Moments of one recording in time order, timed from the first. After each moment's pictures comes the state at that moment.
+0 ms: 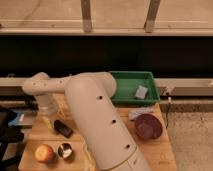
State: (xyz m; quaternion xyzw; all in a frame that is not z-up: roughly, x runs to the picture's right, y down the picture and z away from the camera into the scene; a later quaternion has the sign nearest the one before) arm -0.265 0.190 0.815 -0.46 0.21 0.19 0.84
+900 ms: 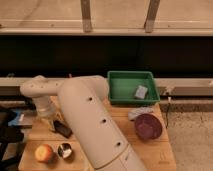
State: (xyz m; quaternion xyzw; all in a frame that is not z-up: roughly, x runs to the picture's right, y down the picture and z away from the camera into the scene) arm -0.280 0.205 0.825 -0.48 0.23 0.19 0.83
